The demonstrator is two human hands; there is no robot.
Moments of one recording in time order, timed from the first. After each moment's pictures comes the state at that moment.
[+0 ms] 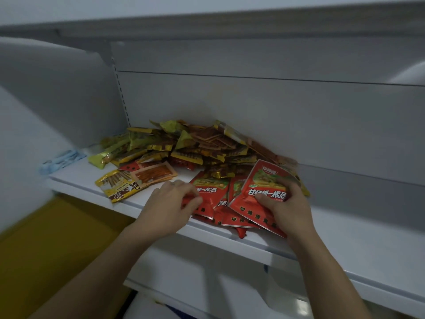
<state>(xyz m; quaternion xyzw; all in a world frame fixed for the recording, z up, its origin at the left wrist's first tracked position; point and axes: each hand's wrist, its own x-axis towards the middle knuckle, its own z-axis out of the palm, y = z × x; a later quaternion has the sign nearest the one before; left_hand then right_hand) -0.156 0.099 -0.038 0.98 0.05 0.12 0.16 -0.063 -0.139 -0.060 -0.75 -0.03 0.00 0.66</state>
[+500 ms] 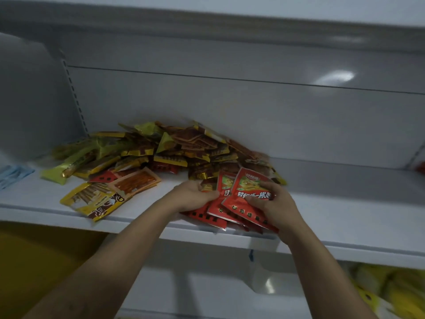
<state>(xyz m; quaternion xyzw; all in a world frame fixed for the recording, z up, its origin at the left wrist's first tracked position) -0.091 0.098 -0.032 0.93 0.11 -0.12 0.33 -0.093 -0.118 -0.054 -0.79 0.04 0.01 0.61</state>
